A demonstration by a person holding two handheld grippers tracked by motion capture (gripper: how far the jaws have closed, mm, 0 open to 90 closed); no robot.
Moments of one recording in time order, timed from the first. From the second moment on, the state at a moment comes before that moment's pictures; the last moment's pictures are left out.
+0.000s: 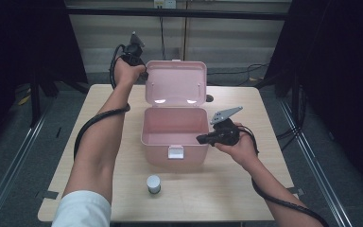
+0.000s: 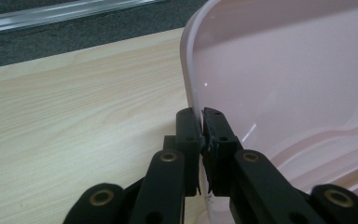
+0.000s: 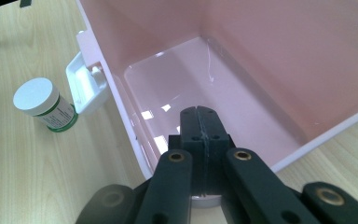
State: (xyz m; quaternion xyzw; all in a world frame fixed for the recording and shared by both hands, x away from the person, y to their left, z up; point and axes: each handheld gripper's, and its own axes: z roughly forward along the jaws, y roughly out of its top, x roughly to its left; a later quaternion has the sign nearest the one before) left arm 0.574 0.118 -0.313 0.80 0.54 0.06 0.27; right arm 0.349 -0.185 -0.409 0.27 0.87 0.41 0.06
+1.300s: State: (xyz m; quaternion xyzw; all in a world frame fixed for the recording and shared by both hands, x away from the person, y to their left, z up) left arm 0.588 0.115 -0.352 0.79 0.55 0.05 0.25; right arm 0.349 -0.187 -0.410 0.28 0.86 0.41 0.07
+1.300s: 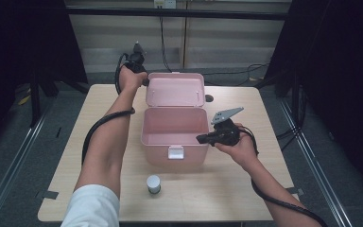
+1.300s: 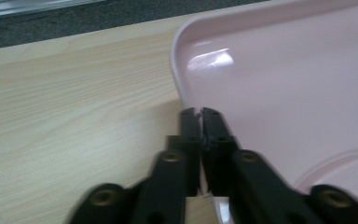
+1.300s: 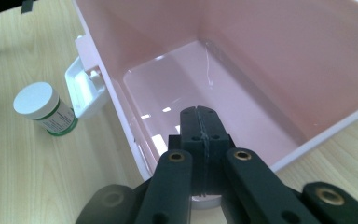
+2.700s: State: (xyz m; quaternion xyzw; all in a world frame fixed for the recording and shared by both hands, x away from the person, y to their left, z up) left arm 0.530 0.143 -0.337 0.81 0.53 0.04 0.26; right arm 0.345 -0.183 -0.403 0.29 0.86 0.41 0.10
